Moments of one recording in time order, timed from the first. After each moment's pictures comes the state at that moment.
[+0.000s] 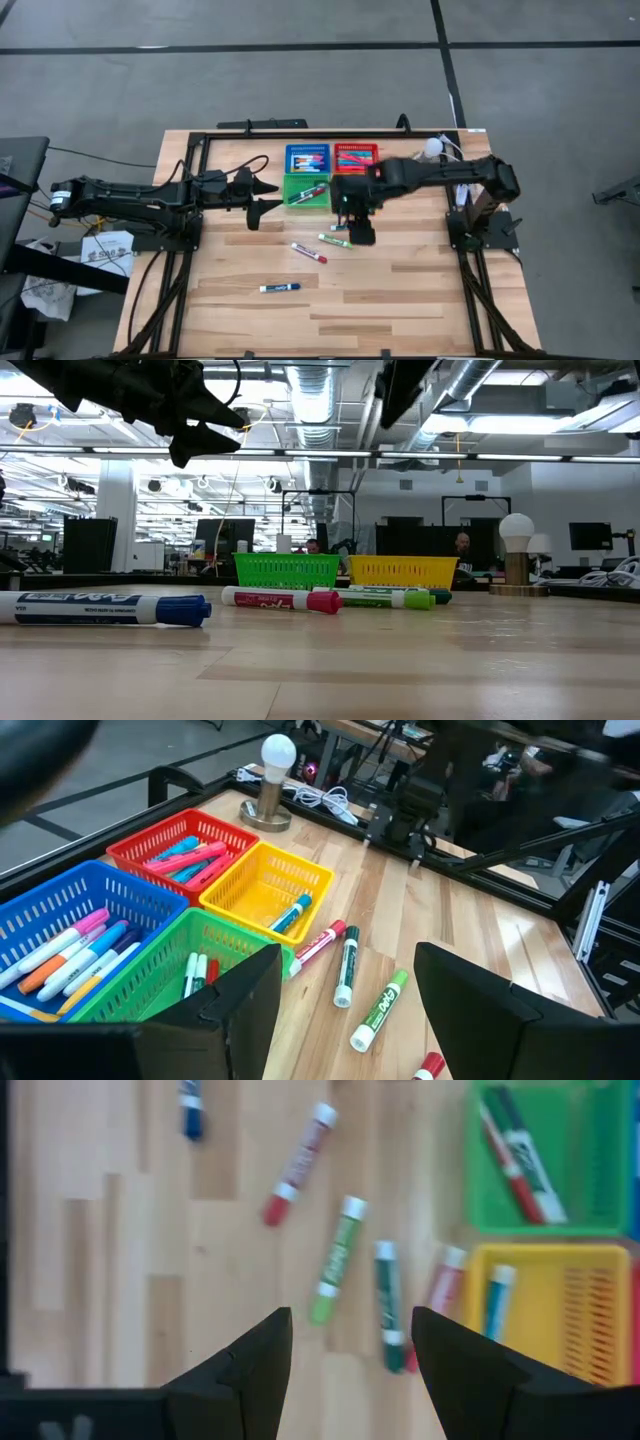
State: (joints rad) left arm 0.07 0.88 0.46 0.15 -0.10 -0.29; right arm 0.06 1.75 1.74 -1.20 -0.05 0.00
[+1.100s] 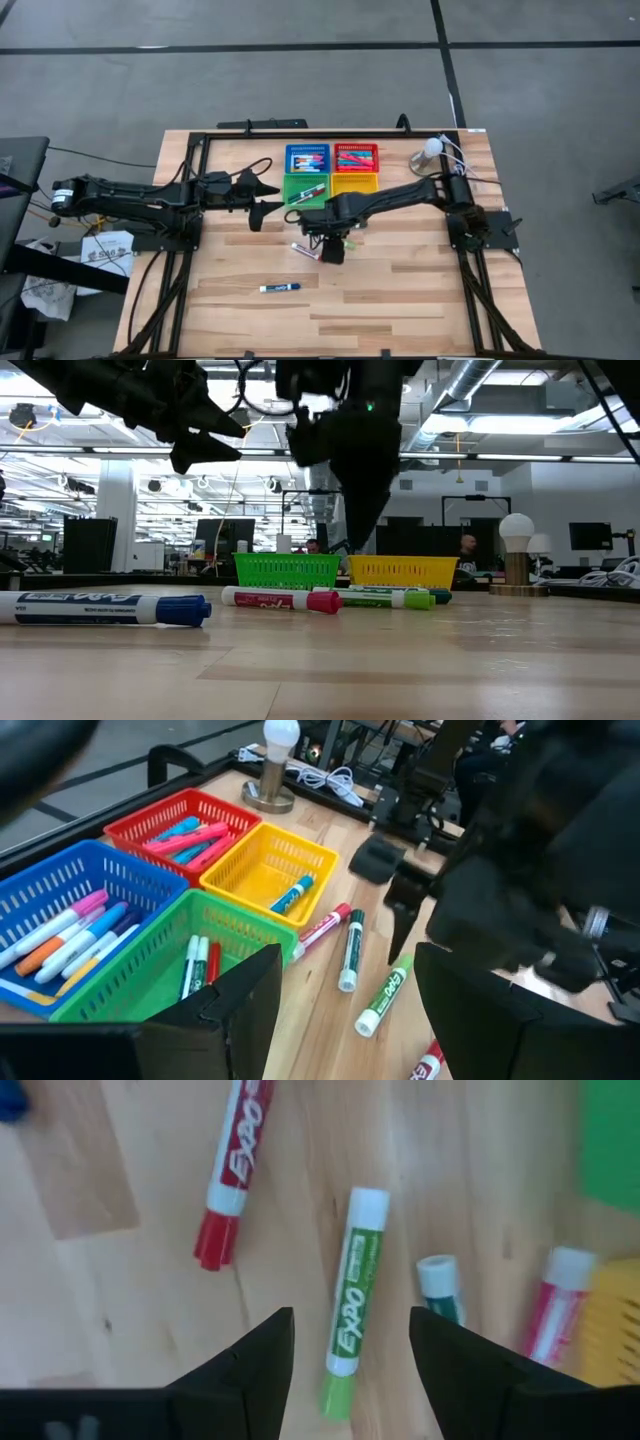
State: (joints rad) left arm 0.06 0.92 0.46 0.15 -0.10 -0.29; right arm 0.11 2.11 1.73 -1.05 0.00 0.20
